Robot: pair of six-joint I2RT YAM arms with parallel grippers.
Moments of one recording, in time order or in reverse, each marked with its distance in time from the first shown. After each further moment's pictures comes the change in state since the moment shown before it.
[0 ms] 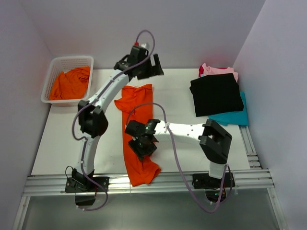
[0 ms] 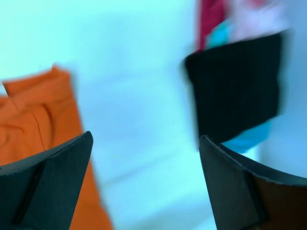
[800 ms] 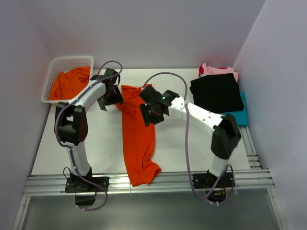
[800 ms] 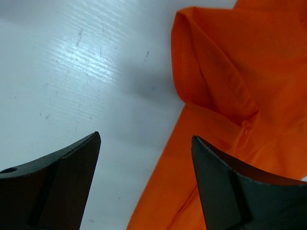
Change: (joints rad) left arm 0.211 -0.333 -0.696 -0.249 -0.344 -0.081; right arm -0.312 -0.023 0.277 -0.085 0.164 -0.010
